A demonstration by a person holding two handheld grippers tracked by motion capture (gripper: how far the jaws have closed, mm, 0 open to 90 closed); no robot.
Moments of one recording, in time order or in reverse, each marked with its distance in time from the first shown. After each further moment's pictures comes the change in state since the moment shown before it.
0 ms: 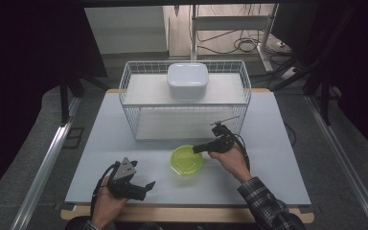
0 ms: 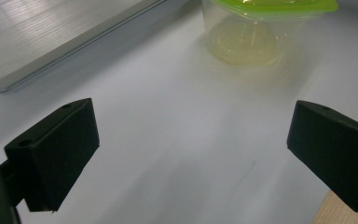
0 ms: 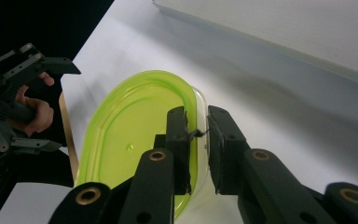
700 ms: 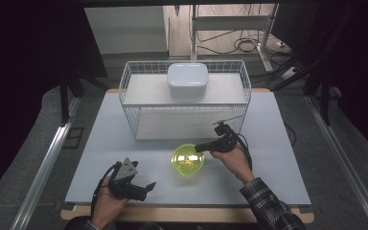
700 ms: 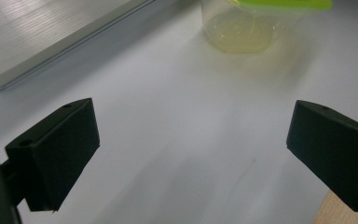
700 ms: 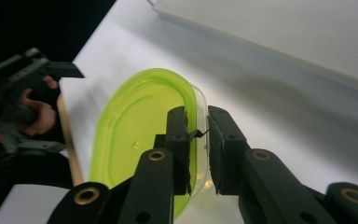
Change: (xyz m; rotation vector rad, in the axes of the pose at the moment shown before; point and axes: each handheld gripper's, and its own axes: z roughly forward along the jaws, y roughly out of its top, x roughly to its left) left arm -0.001 0.000 0.002 0.017 -0.002 0.013; right arm 0.003 -0.001 -0.010 -0.018 -0.020 -0.005
